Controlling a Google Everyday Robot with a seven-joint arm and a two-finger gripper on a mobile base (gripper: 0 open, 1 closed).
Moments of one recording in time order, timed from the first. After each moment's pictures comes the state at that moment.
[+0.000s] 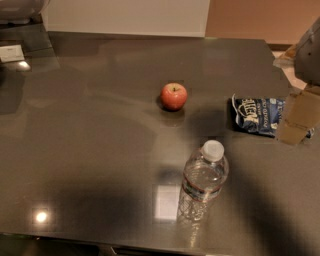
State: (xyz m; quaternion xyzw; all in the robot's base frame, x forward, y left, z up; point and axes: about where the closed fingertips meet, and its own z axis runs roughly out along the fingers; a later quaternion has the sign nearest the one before) arm 0.438 -0.216 0.978 -0.60 0.78 -0.04 0.16
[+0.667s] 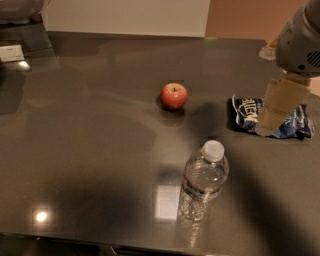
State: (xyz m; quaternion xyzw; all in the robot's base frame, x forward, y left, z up) arm 0.467 -0.199 0.981 -0.60 0.78 -0.03 0.18
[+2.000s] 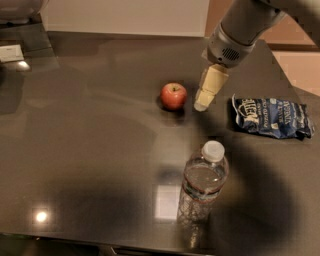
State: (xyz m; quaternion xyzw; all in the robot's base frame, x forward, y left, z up) arm 0.599 -0.117 0.919 -0.62 0.75 0.04 0.20
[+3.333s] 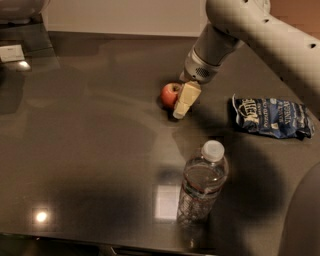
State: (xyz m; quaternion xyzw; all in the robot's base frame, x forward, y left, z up) arm 0.638 -0.069 0.846 -0.63 0.75 0.09 0.18
